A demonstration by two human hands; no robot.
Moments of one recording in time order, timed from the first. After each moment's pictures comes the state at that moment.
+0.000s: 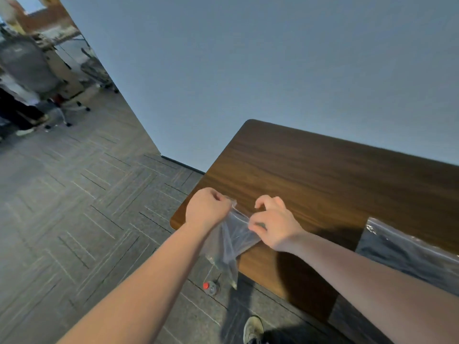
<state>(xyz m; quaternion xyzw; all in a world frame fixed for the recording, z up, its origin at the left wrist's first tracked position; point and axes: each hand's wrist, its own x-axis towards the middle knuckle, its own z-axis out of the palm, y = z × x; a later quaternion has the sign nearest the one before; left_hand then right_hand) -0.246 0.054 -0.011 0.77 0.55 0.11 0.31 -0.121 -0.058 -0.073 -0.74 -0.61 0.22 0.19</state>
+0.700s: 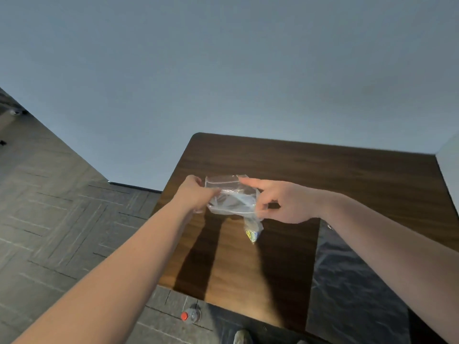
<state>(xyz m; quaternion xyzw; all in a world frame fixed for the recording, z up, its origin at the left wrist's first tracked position) -0.131 0.091 0.004 0.76 0.49 -0.02 0.43 -0.004 -0.089 0.006 -0.70 -0.61 0.31 0.18</state>
